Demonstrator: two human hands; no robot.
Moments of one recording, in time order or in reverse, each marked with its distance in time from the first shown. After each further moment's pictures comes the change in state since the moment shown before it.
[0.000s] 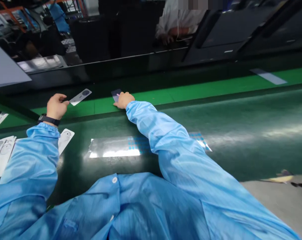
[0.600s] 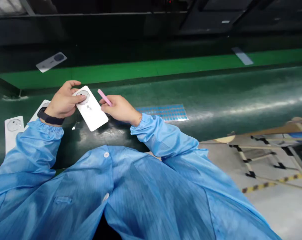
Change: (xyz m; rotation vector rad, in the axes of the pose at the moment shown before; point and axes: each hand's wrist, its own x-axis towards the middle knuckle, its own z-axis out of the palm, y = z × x) left_hand -0.122 0.024 0.047 -0.878 -0.593 -0.121; right_hand -0.168 0.010 0.016 0.982 -0.126 -0.242
